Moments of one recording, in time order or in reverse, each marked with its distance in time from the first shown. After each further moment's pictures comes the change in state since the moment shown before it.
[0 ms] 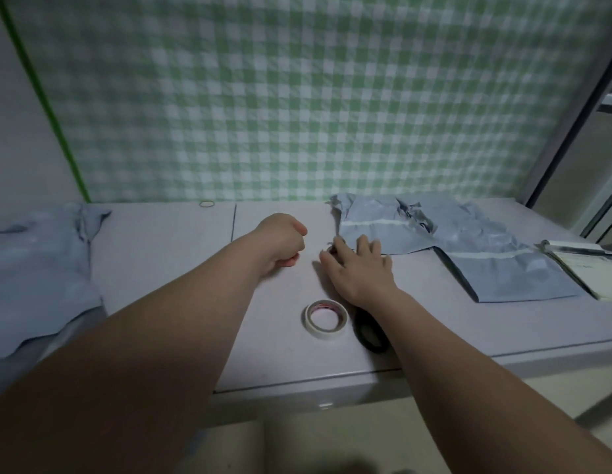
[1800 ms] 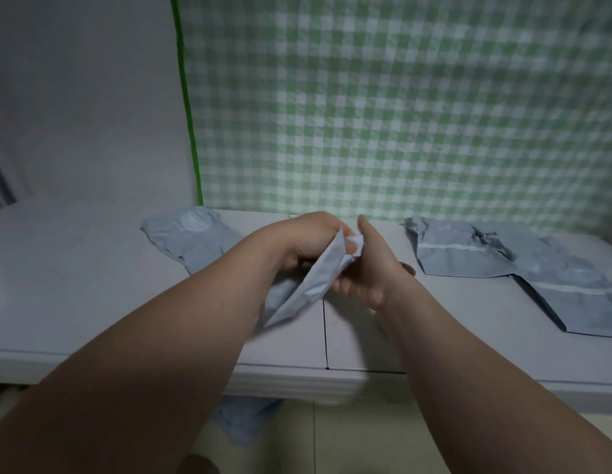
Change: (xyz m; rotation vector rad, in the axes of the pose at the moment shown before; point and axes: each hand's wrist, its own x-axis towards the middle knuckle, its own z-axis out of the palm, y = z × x) left_hand -0.101 -0.005 -0.102 -0.006 -0.181 0.138; right_hand -0.048 -0.139 -0.019 1.634 -0.438 0.167
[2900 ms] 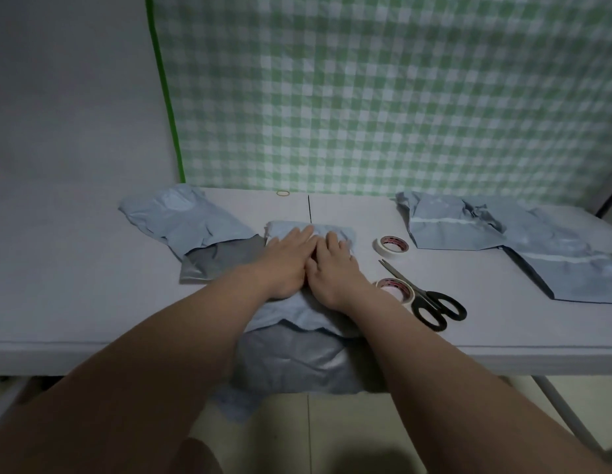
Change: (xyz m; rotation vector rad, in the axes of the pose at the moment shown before) left_hand 0.028 -0.095 0.012 0.950 0.020 0.146; right_hand 0.025 0.060 -0.009 -1.661 0.145 -0.383
